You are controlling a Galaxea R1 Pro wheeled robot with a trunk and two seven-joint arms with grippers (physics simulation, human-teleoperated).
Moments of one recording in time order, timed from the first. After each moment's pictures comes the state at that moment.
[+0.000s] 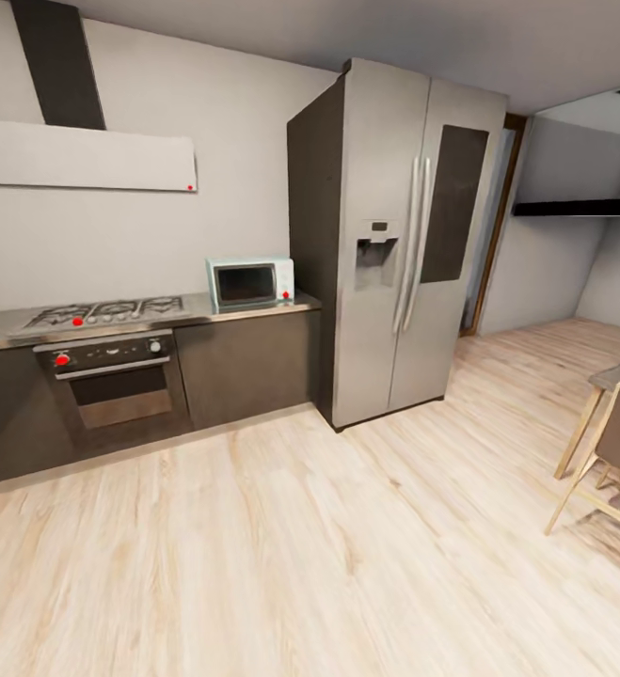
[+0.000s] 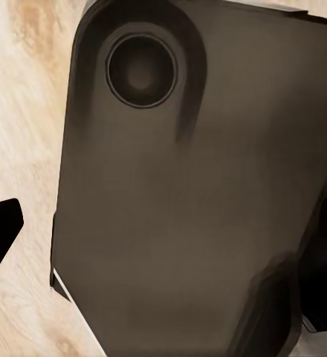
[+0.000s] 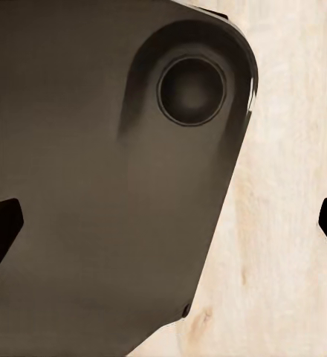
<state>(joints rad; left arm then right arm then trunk) -0.01 -0.02 0.01 -0.02 0.20 0.01 0.01 0.00 0.01 0.00 0.00 0.24 -0.06 -0.03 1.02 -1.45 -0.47</state>
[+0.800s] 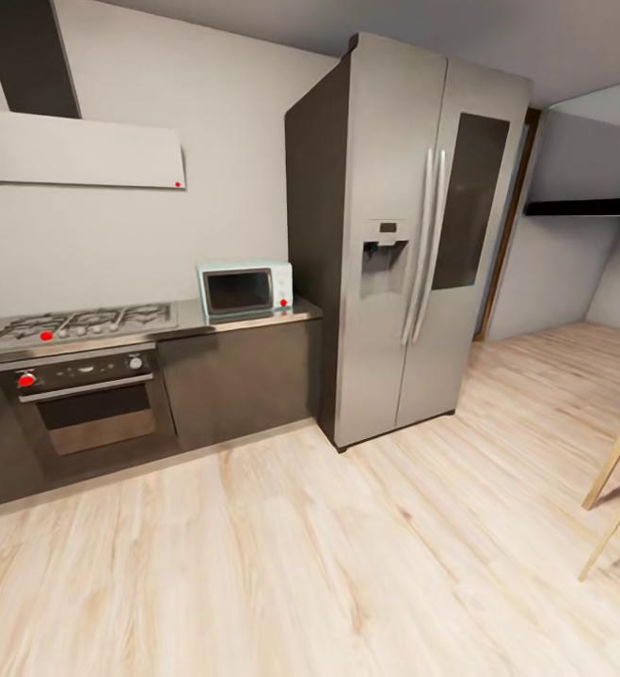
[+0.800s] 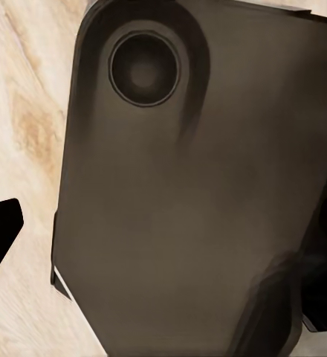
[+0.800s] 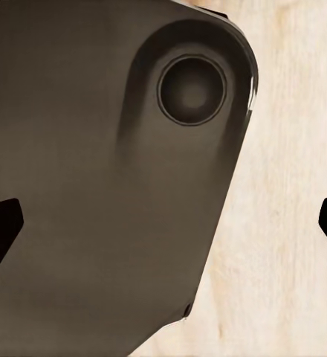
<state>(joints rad) -0.01 -0.02 0.01 -0.02 0.20 0.02 0.01 0.00 0.01 0.00 0.00 0.24 -0.06 -0.03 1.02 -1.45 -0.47</state>
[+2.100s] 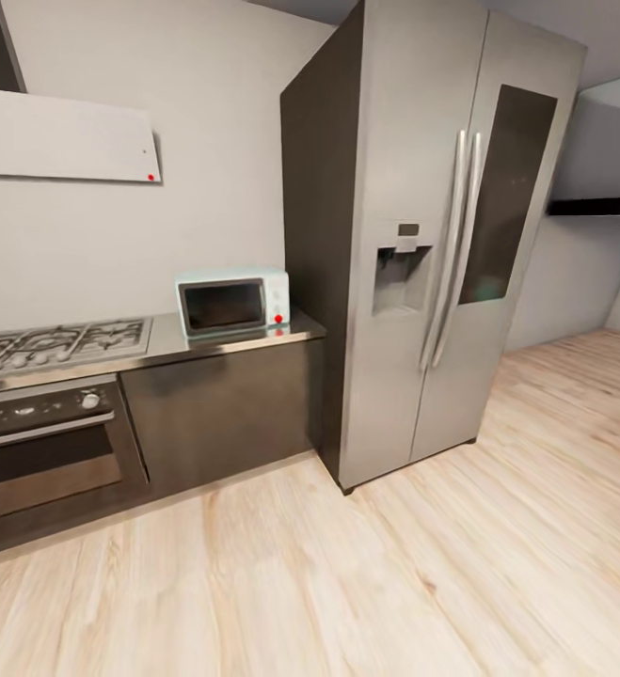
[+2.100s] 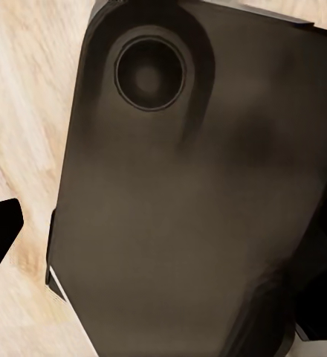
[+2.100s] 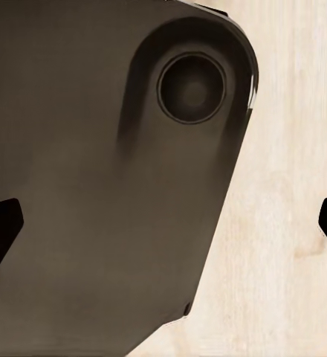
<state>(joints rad) -0.01 -0.01 0.01 -0.02 0.25 0.01 0.01 0.00 0.01 0.00 0.00 0.23 -0.05 -0.03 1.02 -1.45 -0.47</state>
